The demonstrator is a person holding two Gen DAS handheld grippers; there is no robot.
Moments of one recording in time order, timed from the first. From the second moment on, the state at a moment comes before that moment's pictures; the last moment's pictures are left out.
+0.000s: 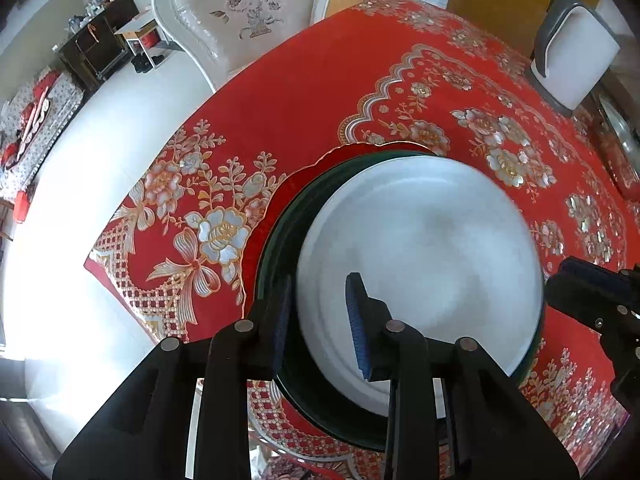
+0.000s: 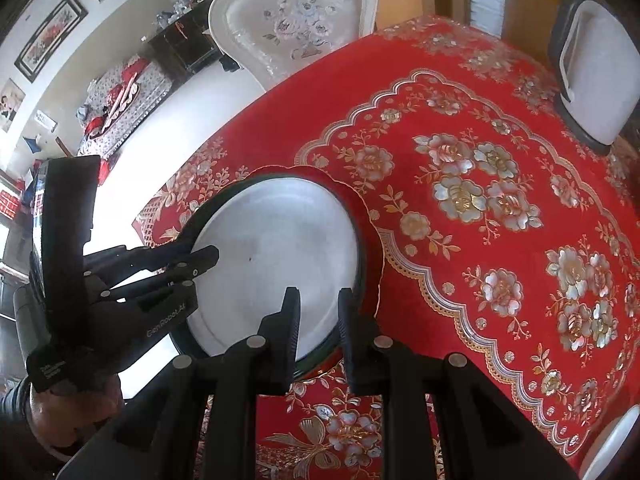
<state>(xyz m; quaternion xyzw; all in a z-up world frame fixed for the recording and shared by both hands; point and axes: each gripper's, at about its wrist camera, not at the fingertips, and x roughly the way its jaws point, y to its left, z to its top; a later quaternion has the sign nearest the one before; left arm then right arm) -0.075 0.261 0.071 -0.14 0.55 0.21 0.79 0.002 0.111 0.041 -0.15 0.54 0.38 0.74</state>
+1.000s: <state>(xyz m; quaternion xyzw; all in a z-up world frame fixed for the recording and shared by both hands) -0.018 0.180 0.134 -0.09 0.50 0.12 0.85 0.018 0.033 0.071 -0.08 0.52 0.30 0.79</state>
